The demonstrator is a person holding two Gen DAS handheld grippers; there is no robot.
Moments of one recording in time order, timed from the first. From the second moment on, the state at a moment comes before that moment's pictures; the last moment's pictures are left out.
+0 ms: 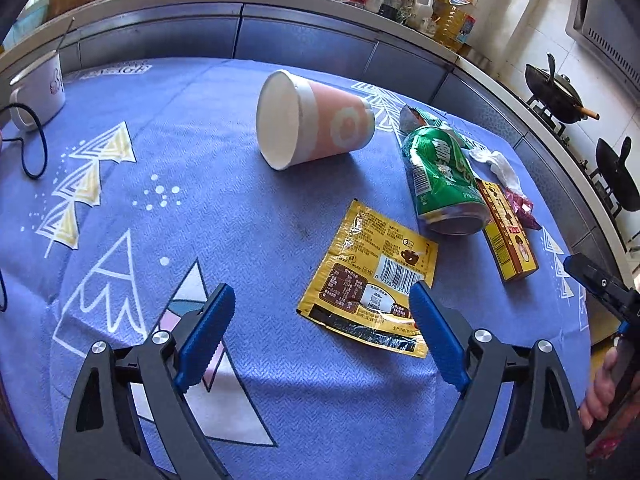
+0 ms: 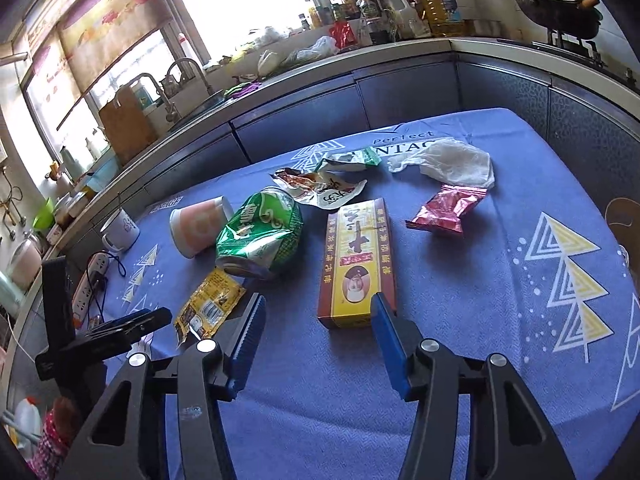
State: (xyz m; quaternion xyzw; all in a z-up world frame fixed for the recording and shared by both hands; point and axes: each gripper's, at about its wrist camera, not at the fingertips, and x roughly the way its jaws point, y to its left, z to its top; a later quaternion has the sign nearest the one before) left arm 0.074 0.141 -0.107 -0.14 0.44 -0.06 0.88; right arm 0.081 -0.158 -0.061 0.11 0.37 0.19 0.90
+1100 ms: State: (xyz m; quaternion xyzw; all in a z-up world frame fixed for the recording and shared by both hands) left arm 0.108 0.142 -0.119 -0.36 0.44 -0.28 0.78; right arm 0.104 -0.035 -0.118 -0.03 0.39 0.27 0.88
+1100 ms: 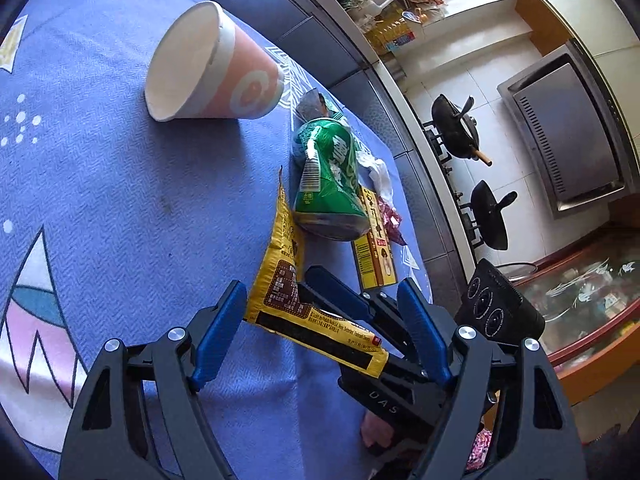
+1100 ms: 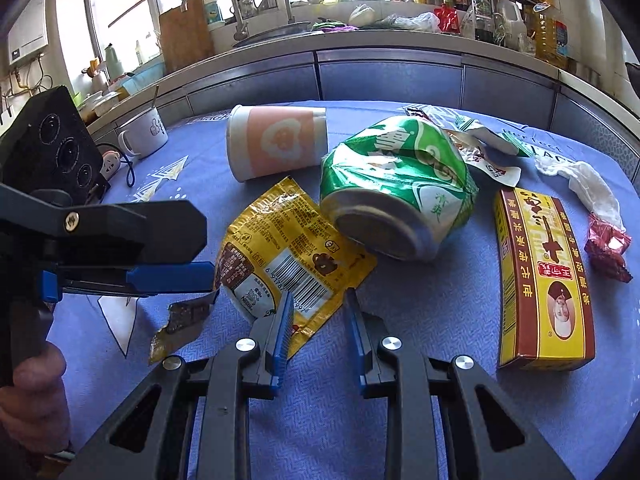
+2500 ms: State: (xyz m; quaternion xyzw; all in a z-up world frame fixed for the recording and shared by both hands) left arm 0.107 0.158 -0.119 -0.31 0.44 -0.25 0.80; right arm 0.219 -0.102 -0.097 0.17 0.48 0.29 0.81
